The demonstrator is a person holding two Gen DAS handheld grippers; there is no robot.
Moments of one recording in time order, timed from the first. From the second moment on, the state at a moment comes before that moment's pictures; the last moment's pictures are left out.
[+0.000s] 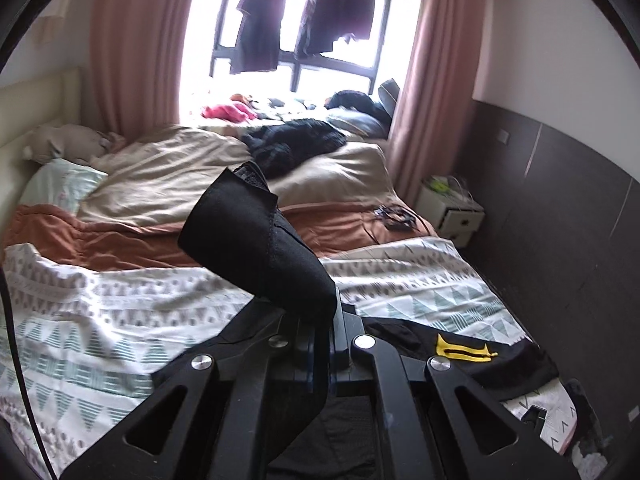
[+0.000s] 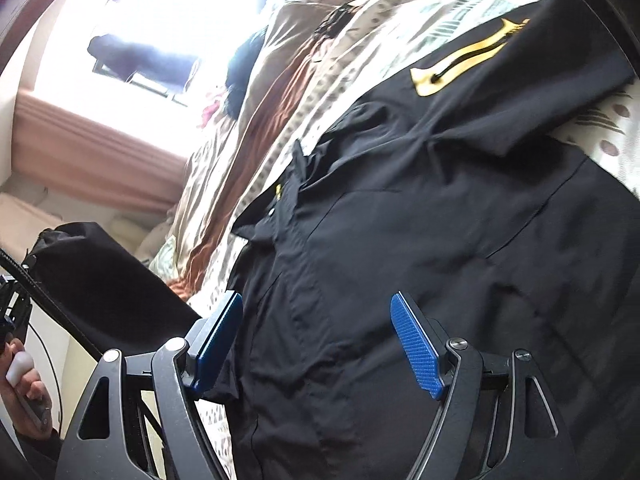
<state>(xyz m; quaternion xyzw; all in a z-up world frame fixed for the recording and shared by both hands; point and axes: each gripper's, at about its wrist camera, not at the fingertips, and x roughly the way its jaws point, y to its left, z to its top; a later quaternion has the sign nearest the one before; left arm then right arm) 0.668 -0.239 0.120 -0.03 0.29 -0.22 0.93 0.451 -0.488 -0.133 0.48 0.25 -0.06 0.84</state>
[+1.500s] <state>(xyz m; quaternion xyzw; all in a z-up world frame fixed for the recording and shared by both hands) 0.584 -0.090 -0.094 -0.14 0.39 -0.13 0.90 0.453 -0.500 -0.134 0.47 0.26 -0.13 0.83</state>
